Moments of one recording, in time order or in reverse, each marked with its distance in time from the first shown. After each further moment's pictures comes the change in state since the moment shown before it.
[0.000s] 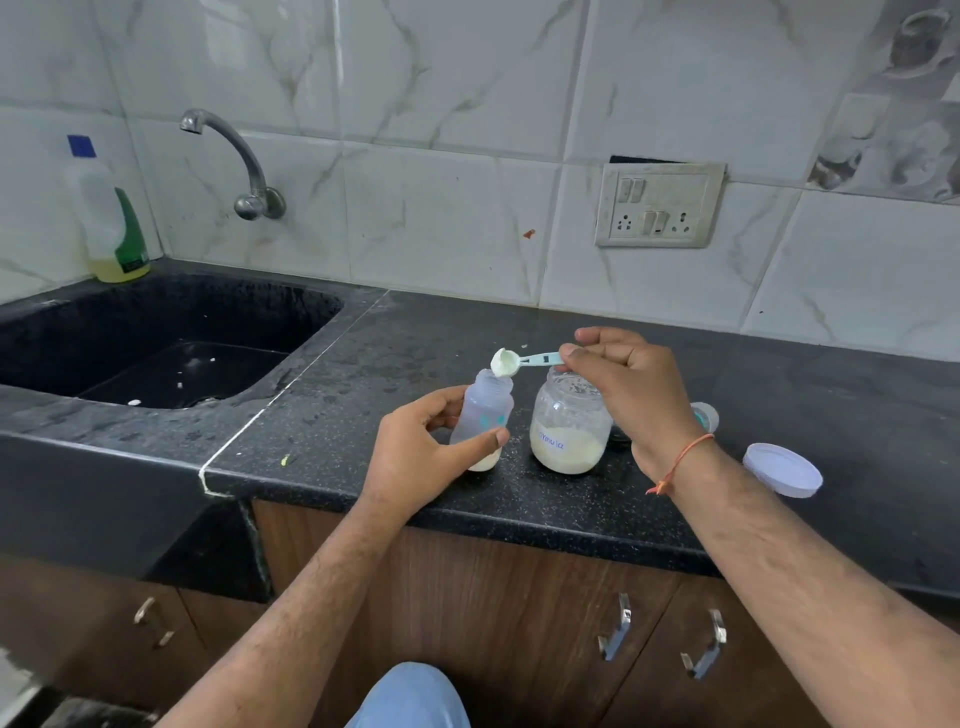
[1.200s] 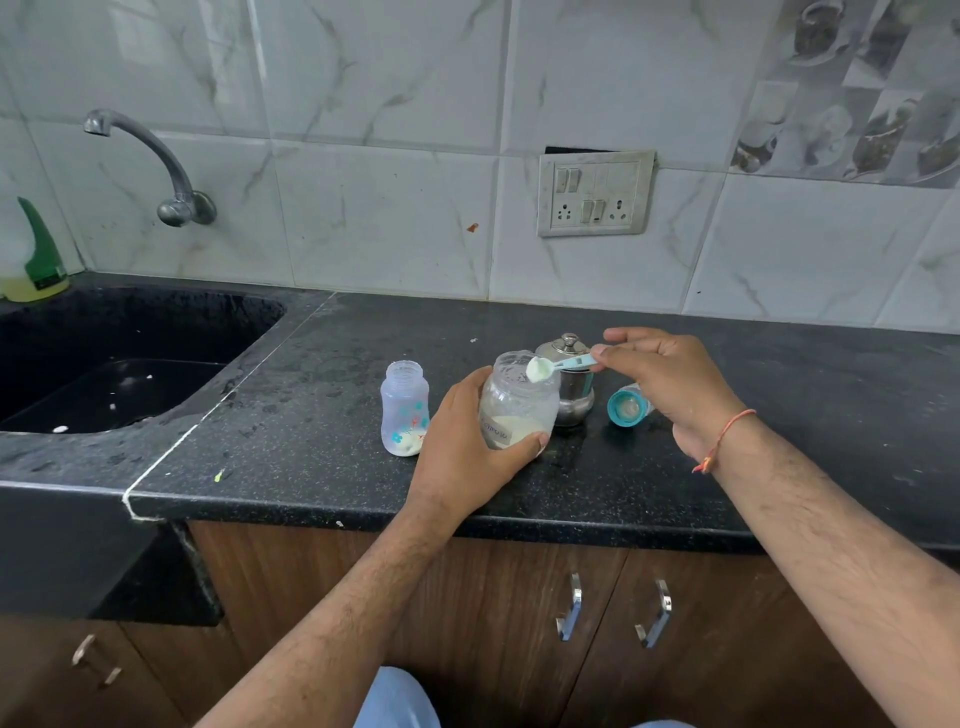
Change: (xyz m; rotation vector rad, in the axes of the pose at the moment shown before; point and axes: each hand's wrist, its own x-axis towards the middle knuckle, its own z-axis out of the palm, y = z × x) left_hand -0.001 0.029 0.090 0.124 -0.108 0.058; right_hand 0.005 0.013 -0.095 -0.079 0.051 0.139
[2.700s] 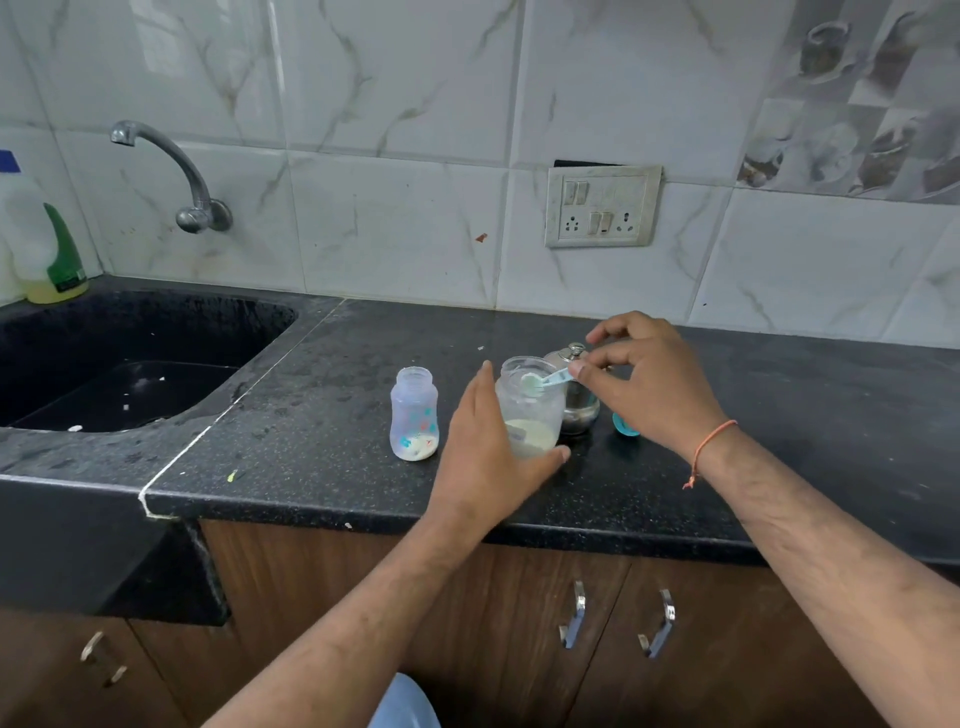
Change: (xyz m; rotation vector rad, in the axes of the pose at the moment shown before) left_hand -0.008 0.030 0.002 0.086 -0.021 0.001; right_hand -0.001 -0.005 0.011 -0.673 -0.011 -0.486
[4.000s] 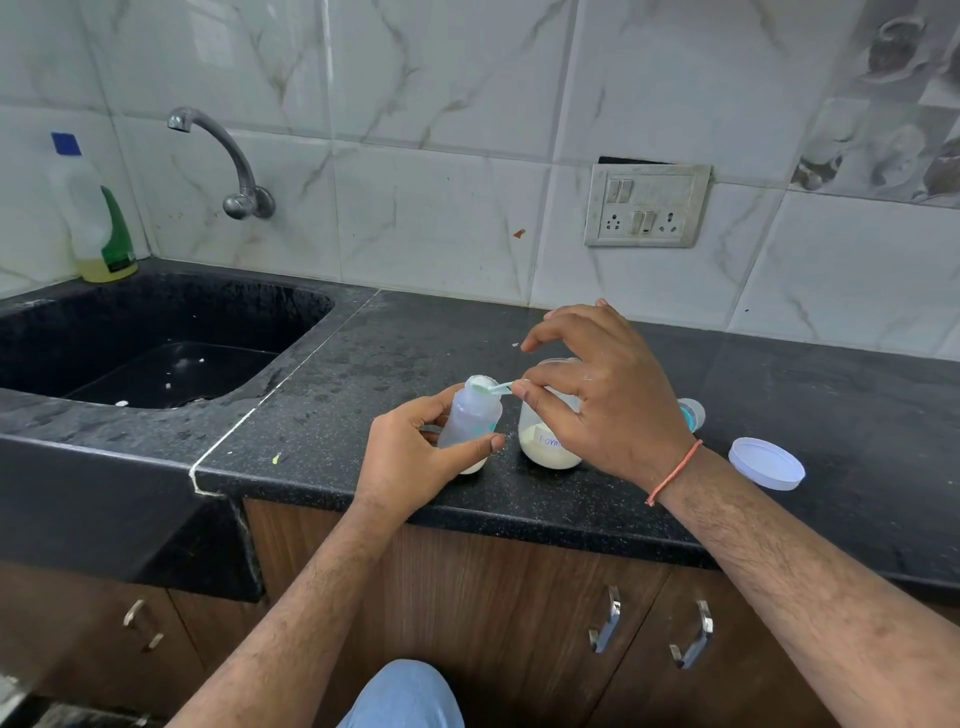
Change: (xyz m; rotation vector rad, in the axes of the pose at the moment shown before) left_hand -0.008 -0.079 -0.078 -0.194 0.152 0.000; right_hand -0.006 -0.075 0.040 -0.165 0.179 -0.596
